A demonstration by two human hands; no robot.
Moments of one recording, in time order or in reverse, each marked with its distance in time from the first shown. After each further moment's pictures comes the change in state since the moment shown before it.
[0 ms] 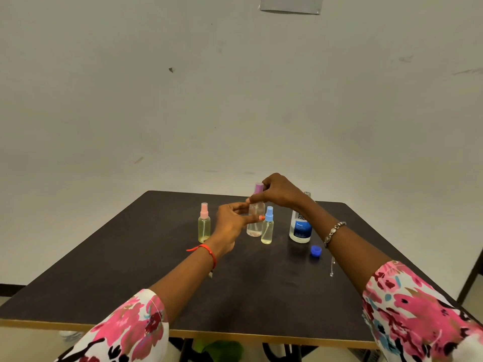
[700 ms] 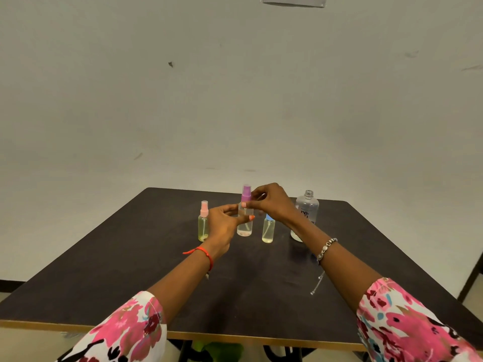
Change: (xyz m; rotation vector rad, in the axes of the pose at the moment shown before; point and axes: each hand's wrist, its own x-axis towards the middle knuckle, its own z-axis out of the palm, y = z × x) left_hand 0.008 -0.016 -0.011 -0.049 0.124 0.037; right_hand -0.006 0.009 0.036 0.188 0.118 -0.063
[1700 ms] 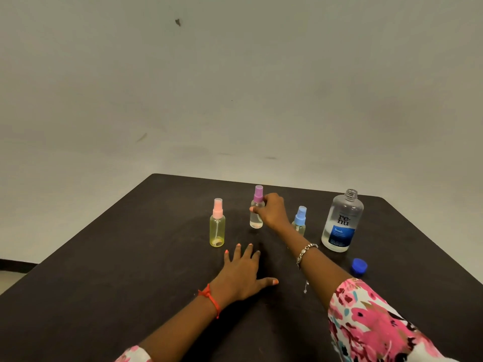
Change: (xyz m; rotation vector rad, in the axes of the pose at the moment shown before) left_hand 0.043 -0.104 -0.014 1.339 -0.657 0.042; right_hand 0.100 0.096 0.103 0.020 0.144 0.310
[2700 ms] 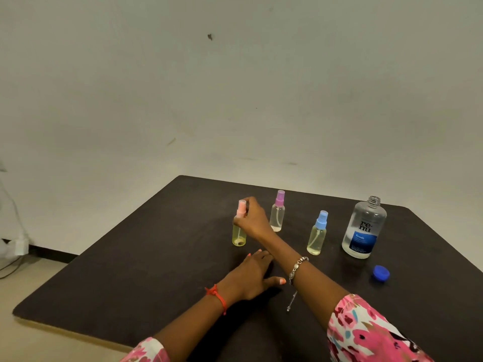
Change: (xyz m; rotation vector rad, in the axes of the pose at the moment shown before) left_hand -0.021 -0.028 0.004 -0.300 0.156 0.218; right_hand -0.057 -0.069 0.047 0.094 -0.243 -0.069
